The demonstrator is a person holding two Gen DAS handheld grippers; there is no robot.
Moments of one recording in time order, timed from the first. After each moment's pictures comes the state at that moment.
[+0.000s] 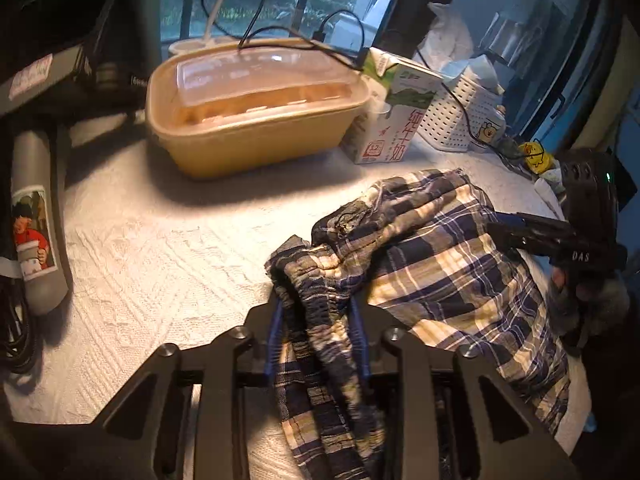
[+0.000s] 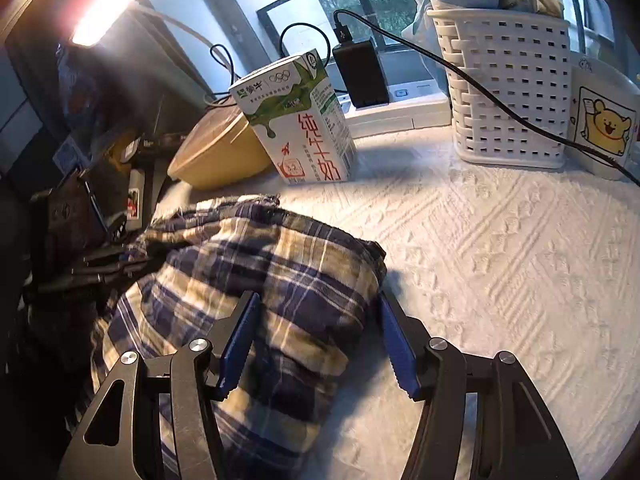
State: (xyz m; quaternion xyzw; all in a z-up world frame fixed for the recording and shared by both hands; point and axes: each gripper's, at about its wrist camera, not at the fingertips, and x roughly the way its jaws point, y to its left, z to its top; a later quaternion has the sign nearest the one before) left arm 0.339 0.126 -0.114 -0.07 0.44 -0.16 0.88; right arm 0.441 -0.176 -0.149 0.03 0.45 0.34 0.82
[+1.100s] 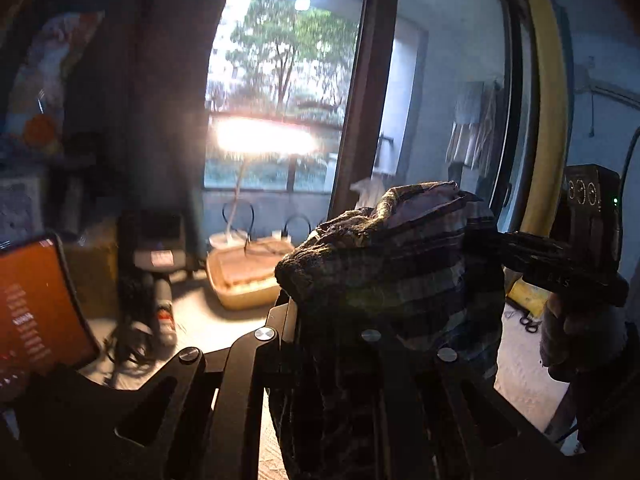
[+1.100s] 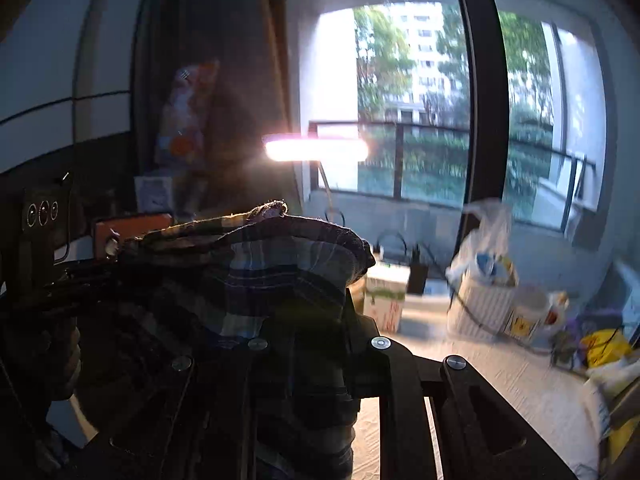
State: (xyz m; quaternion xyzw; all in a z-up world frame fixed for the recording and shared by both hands) left arm 0.150 0.135 0.047 -0.06 0.17 -0.13 0.97; right arm 0.257 -0.147 0.037 -0.08 0.19 0.34 0.92
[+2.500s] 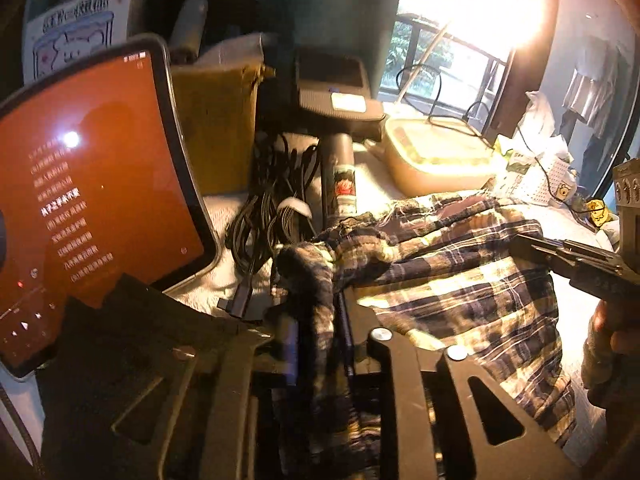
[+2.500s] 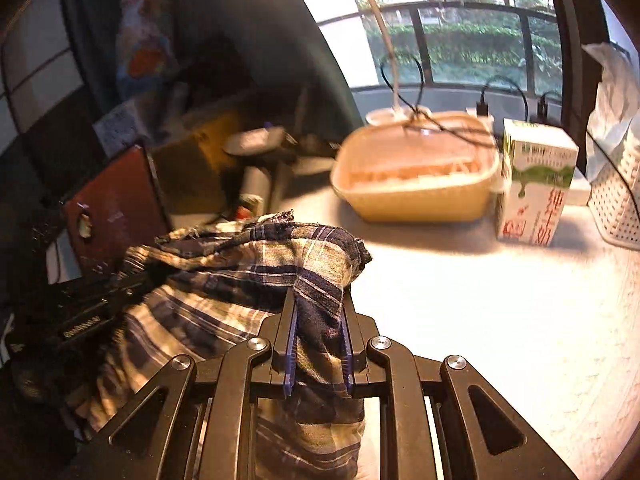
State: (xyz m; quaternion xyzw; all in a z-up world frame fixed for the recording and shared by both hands) left arm 0.249 0.272 -0.087 -0.08 0.38 0.03 0.92; right arm 0.365 0.009 -0.109 -0.01 0.40 0.36 0.85
